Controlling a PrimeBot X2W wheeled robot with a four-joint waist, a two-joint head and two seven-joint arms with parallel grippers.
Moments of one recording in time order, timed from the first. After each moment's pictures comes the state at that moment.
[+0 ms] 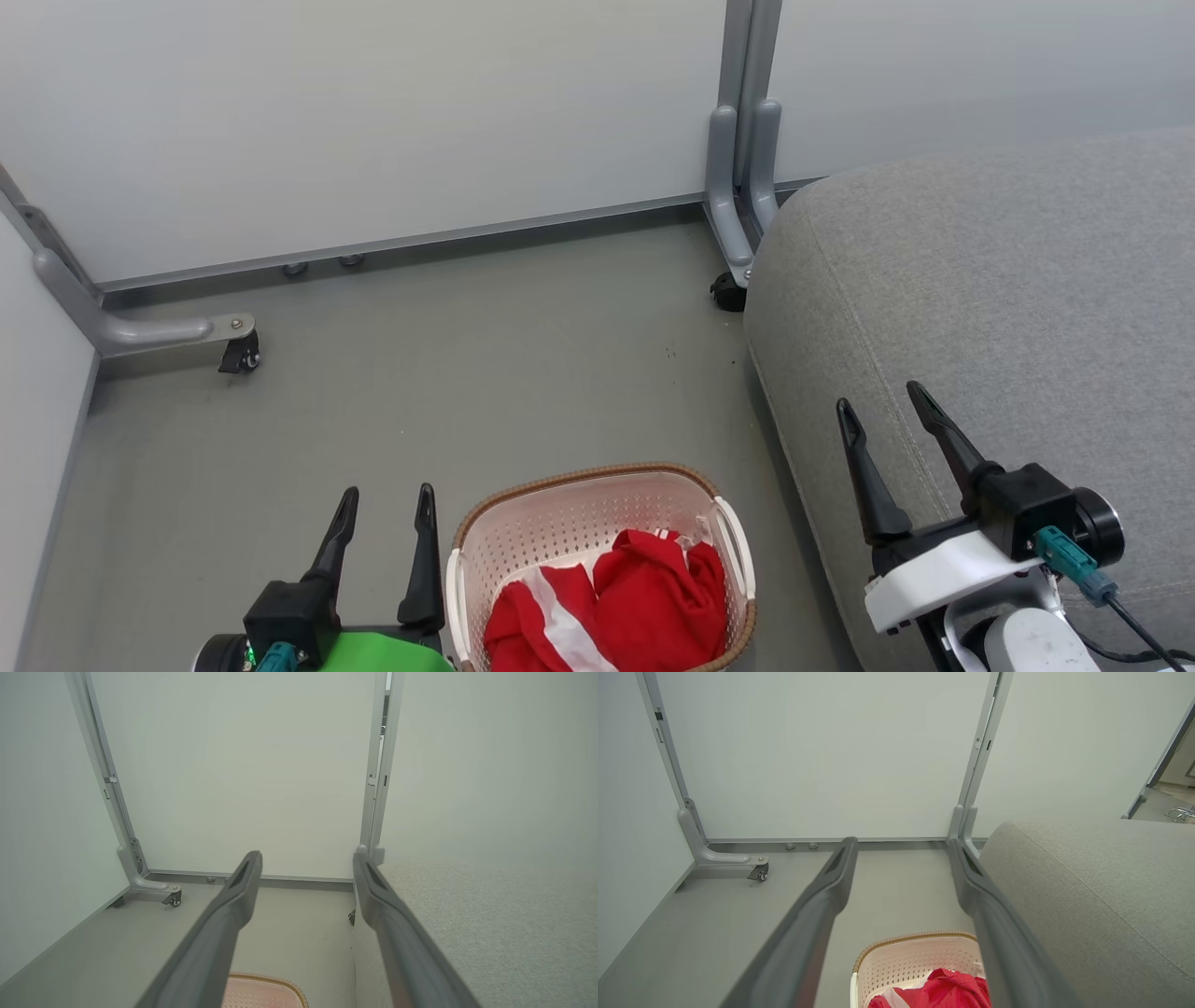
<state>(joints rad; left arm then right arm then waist) 0.08 0.05 -0.20 0.09 -0.25 0.02 -0.20 -0.02 -0.10 0.13 0.07 0.11 0.13 -0.20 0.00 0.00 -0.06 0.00</state>
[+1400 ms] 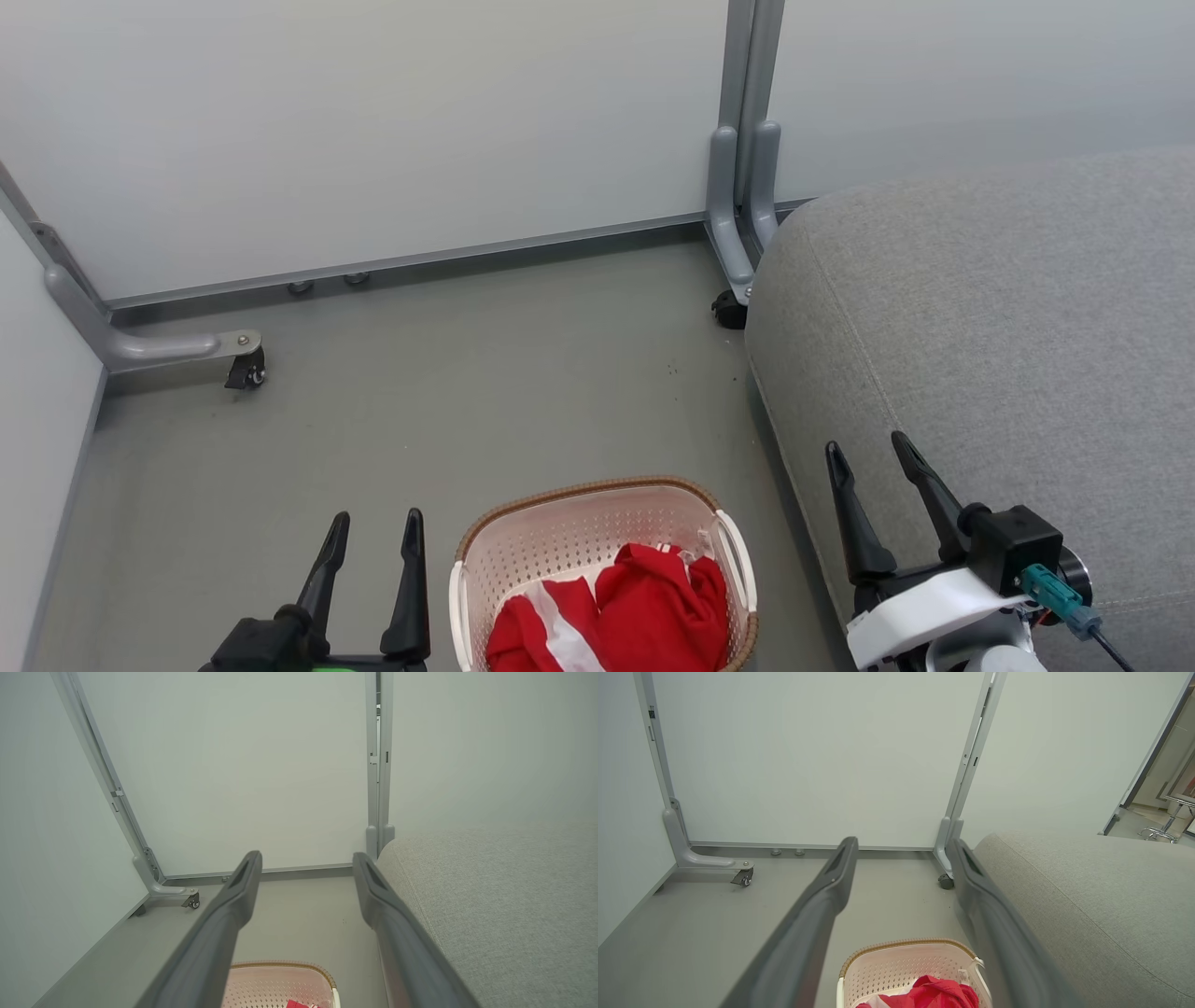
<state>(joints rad) 0.13 0.05 -0.16 0.10 -0.30 -0.08 -0.26 0.01 -0.05 0.13 0.17 0.18 0.13 -0.26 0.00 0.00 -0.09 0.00</state>
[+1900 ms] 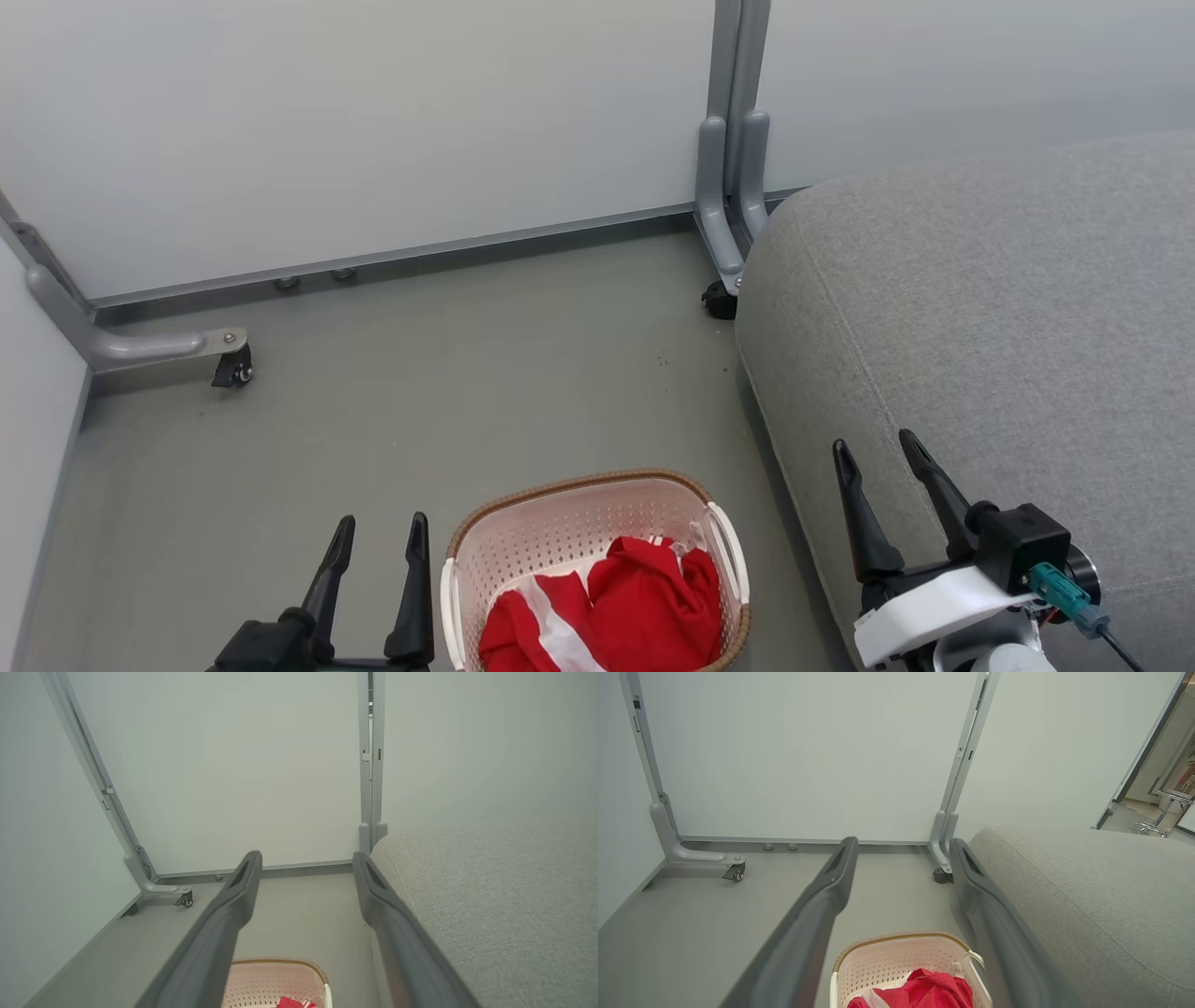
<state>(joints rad) 0.14 0.05 -0.16 0.10 -0.30 -0.09 -0.26 0.01 -0.06 0.13 0.17 0.18 0.13 -0.26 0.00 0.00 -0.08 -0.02</state>
